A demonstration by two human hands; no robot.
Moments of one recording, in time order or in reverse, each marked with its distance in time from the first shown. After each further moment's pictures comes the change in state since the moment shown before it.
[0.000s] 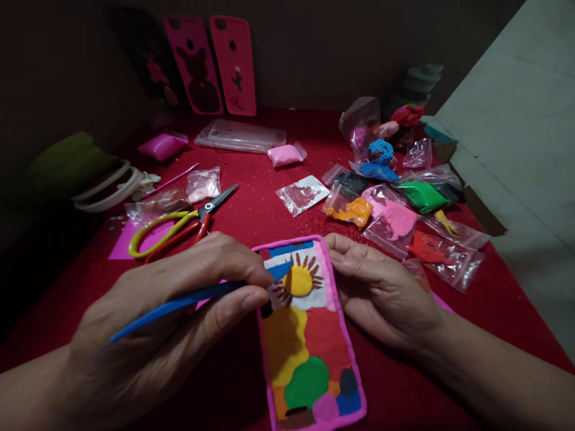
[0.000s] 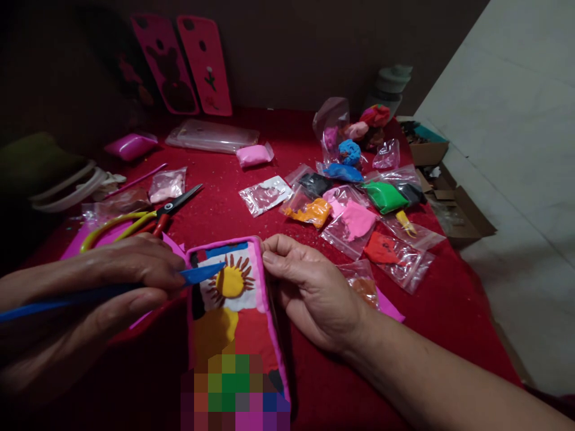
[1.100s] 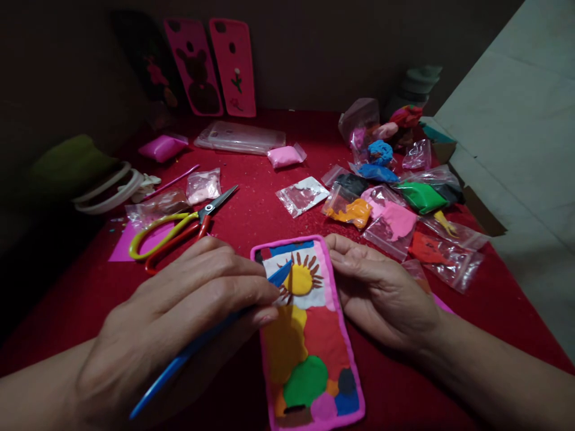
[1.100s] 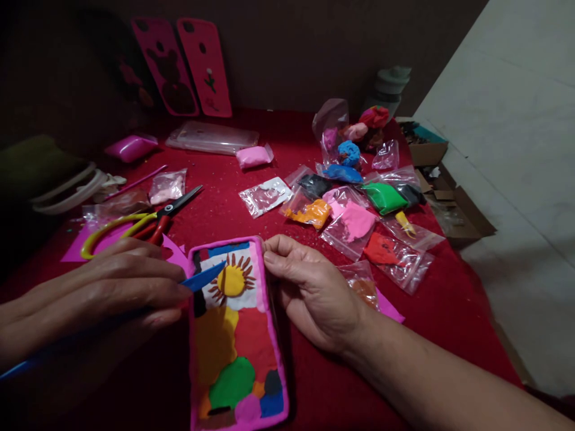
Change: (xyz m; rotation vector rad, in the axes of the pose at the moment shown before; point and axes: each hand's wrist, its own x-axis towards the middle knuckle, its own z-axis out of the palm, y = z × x) left_hand 0.002 0.007 0.006 0.261 -0.008 0.240; right_hand -0.002 -0.003 0.003 0.022 0.030 -0.009
